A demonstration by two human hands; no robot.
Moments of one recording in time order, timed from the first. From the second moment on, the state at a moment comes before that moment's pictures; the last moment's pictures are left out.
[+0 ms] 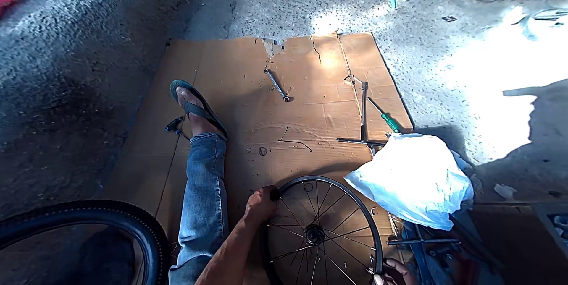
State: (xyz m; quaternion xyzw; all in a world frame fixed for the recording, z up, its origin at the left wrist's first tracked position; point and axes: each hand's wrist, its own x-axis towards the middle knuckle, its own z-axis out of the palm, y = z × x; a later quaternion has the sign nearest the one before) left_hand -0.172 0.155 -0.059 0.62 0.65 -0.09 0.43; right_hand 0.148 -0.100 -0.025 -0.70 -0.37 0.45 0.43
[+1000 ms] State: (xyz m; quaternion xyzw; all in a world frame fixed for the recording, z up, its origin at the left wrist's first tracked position) left_hand -0.032 -0.037 -0.009 0.38 0.62 0.15 0.67; right_hand 0.135 -0.085 -0.037 -0.64 -0.41 0.57 0.31
